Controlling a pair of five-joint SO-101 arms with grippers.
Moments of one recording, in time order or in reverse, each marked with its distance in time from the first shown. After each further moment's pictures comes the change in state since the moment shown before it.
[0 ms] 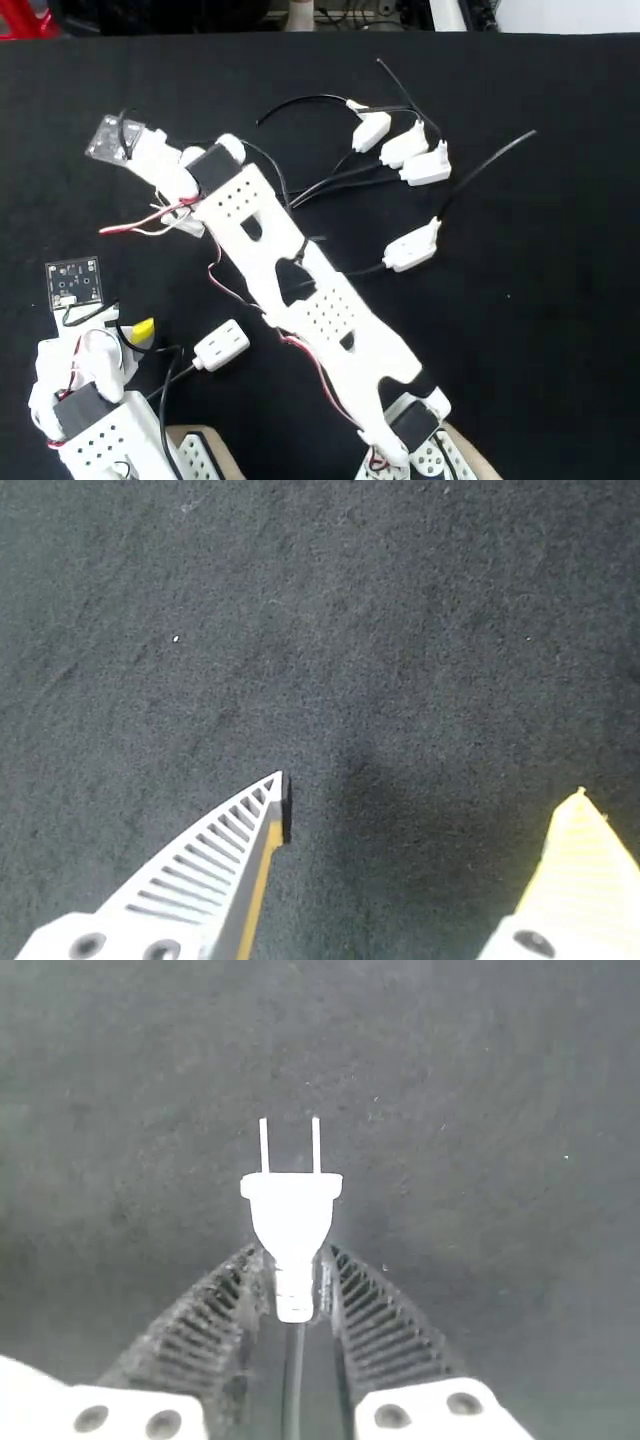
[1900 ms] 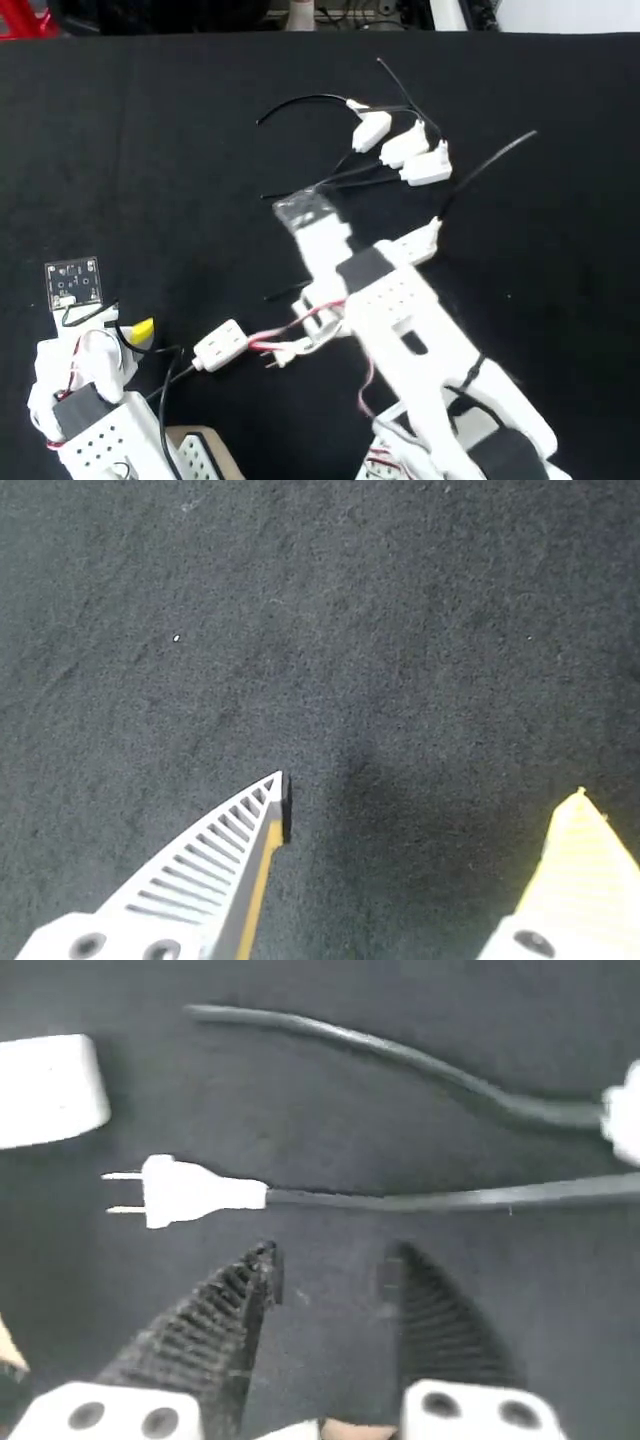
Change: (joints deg) left arm 0.0 0.0 0.3 0.0 0.0; right arm 13.0 -89.8 130.0 -23.4 -36.7
